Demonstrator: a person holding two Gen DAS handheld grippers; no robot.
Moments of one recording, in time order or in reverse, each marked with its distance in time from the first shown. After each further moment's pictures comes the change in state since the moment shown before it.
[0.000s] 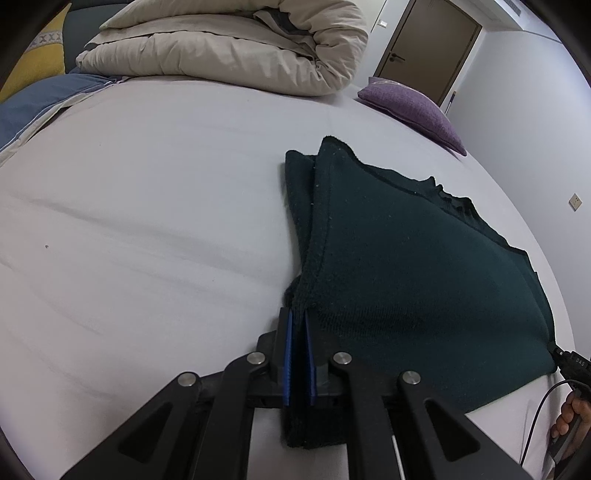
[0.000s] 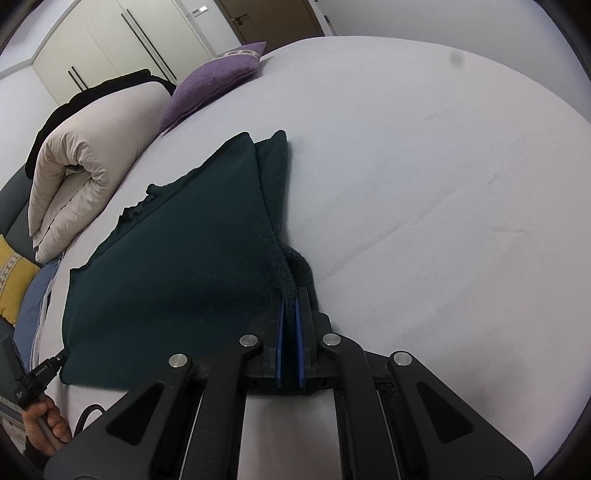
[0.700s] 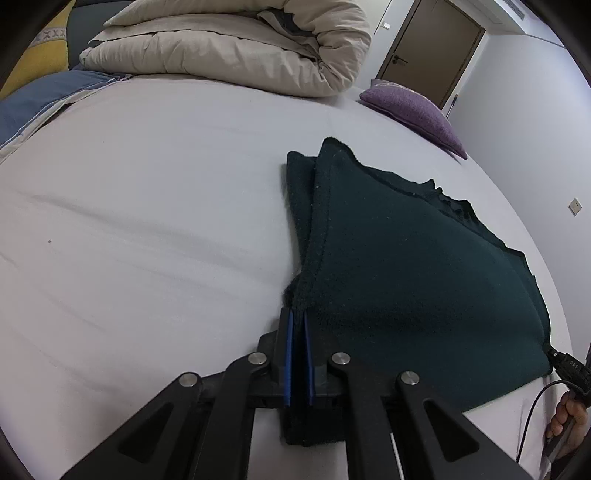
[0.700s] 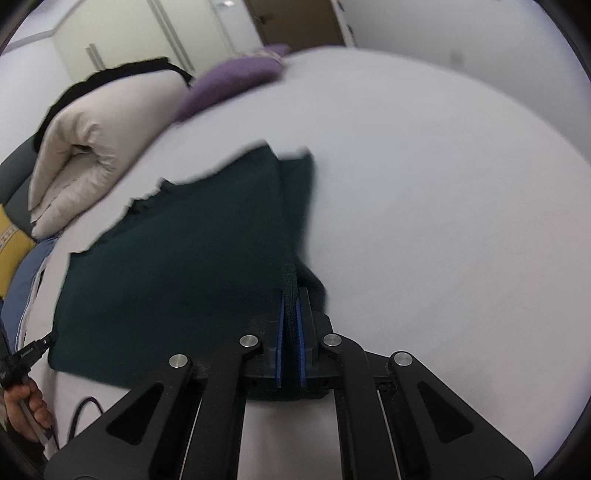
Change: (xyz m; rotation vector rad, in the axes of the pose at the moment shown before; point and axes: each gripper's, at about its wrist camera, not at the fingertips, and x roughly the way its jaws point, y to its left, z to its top) left arm -0.003 -0.002 -0.002 -0.018 -0.005 -0.009; right arm 0.005 0.014 0.008 -0.094 0.003 -0.020
